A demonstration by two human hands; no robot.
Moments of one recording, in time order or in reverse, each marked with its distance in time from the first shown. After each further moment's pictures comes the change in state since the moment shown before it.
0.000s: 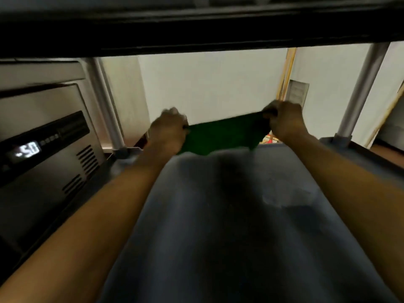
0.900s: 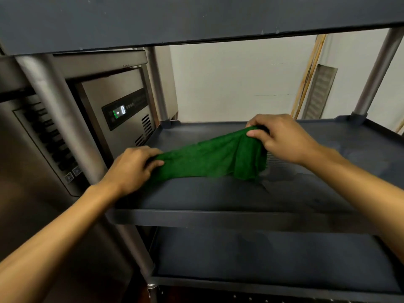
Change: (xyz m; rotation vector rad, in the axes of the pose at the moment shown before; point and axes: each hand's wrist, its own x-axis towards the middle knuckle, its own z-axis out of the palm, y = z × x) left_hand -0.263 -0.106 -0.121 -0.116 -0.156 0.085; right_hand -0.193 -0.130 -0.066 0.125 -0.273 -0.466
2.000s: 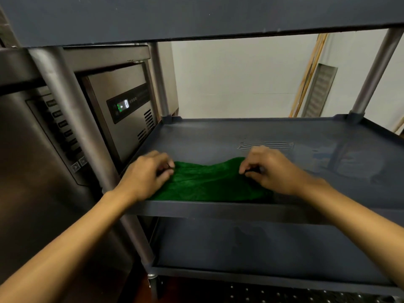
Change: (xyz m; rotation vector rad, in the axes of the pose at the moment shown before) left_hand -0.023 0.012 0.030 -0.113 0.028 0.000; right_hand -0.055 -0.003 0.043 0.074 -0.191 -0.104
